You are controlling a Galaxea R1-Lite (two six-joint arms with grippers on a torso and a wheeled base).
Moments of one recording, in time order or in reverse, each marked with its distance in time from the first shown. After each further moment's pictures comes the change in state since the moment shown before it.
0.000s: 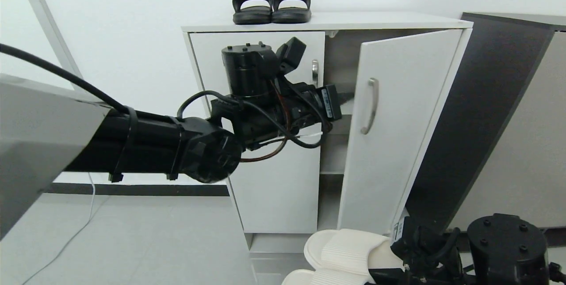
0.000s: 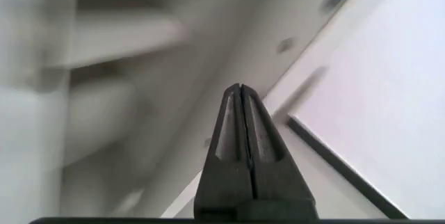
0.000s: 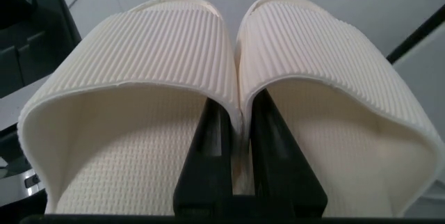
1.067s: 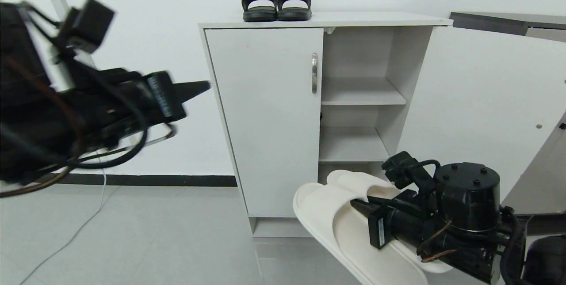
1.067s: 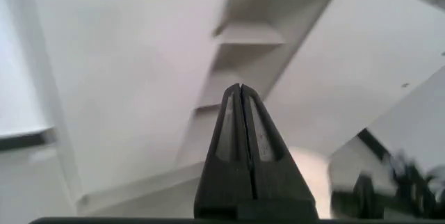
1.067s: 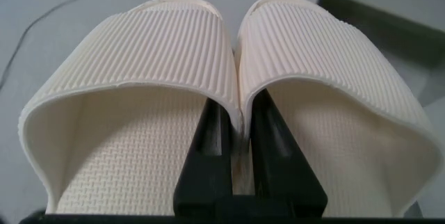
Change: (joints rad) left arm 0.280 -0.671 0.492 0.258 0.272 0.158; right arm -0.126 0.120 -0.241 -0.003 -0.282 0.147
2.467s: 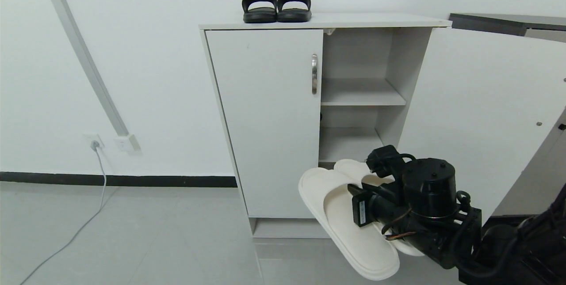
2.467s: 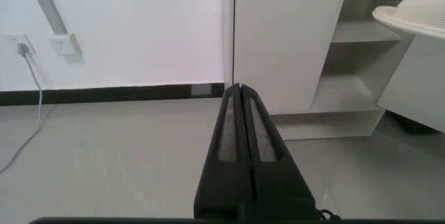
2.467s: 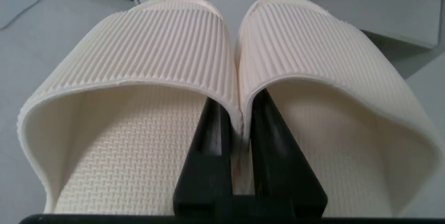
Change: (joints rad) left arm 0.408 -1.302 0.888 0.399 0.051 0.249; right arm -0.001 0.142 -0.107 -0.052 -0.204 0.001
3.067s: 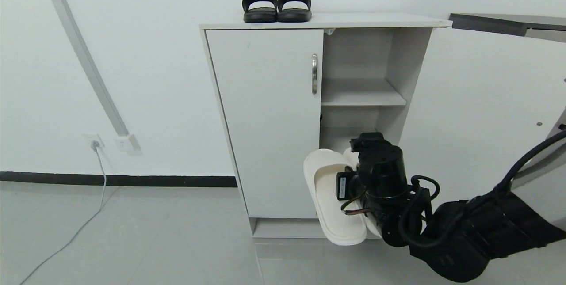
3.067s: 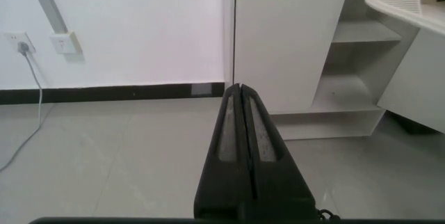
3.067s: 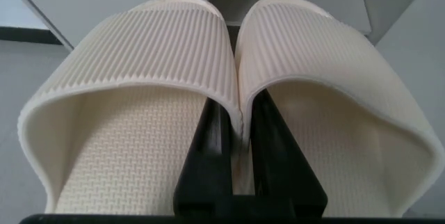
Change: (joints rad) left arm 0.000 -0.002 0.000 0.001 0.000 -0.002; right arm 0.045 0.121 -0.270 0.177 -0.340 0.148
